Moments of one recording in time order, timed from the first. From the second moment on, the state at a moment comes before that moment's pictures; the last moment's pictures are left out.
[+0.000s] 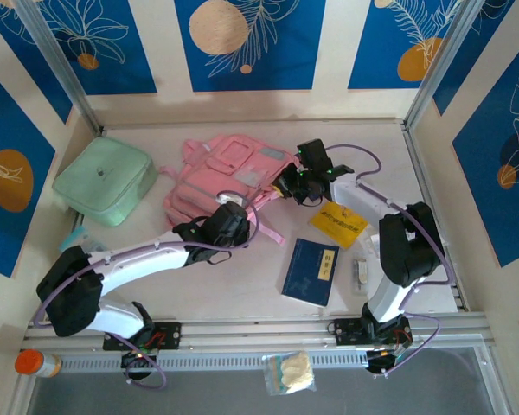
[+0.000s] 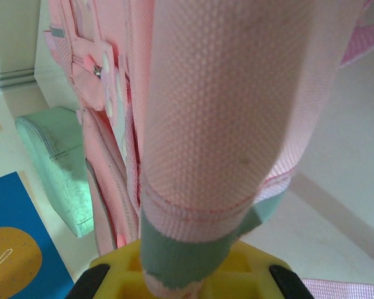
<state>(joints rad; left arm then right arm) -0.90 1.39 0.85 -0.29 -0.29 -0.63 0.41 1.71 1.22 -0.37 -0.41 1.19</state>
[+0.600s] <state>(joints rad) -0.89 1.45 0.91 -0.36 -0.16 -0.57 0.47 1.48 0.90 -0.18 -0.61 1.18</state>
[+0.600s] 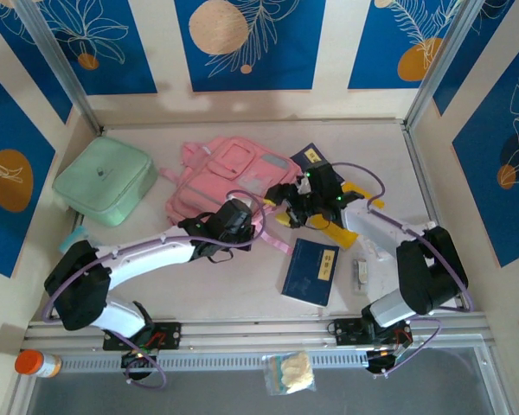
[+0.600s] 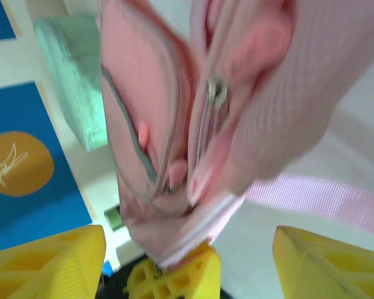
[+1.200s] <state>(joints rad) -0.88 1.43 0.91 -0.35 -0.10 -0.57 0.52 1.71 1.00 -0.10 -0.62 1.21</state>
